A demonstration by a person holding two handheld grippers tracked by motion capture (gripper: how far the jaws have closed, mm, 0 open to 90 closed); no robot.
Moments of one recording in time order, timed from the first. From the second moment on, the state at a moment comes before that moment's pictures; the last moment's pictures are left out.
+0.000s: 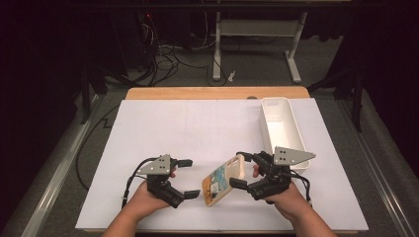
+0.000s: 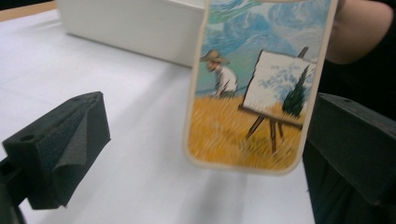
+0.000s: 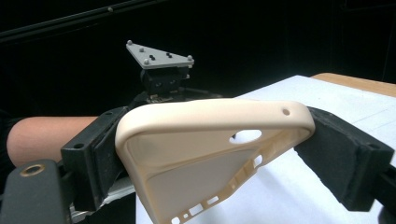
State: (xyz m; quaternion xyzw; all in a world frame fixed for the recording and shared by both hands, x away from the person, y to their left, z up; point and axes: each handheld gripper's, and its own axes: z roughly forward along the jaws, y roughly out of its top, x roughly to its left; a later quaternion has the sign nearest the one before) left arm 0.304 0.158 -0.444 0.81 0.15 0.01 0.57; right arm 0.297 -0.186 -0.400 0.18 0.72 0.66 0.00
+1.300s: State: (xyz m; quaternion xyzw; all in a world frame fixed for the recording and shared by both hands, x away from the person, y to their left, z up) left arm 0.286 0.230 -0.458 0.75 0.33 0.17 0.54; right arm 0.289 -0.198 -0.396 0.21 0.74 0.64 0.09
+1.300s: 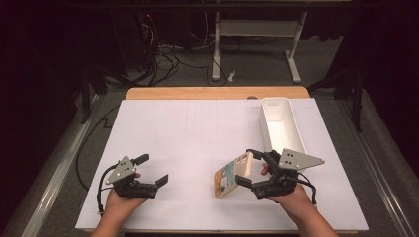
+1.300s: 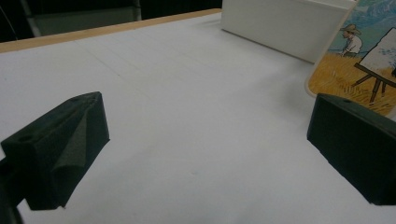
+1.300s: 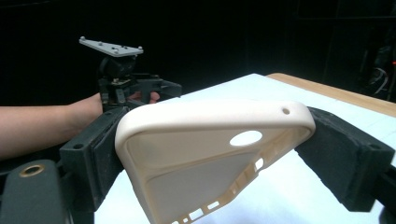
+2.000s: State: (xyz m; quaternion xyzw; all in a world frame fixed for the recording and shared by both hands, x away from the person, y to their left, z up) left arm 0.284 0.227 -0.460 0.76 0.32 0.19 0.53; right arm 0.280 -0.235 -0.394 0.25 0.73 0.61 0.17
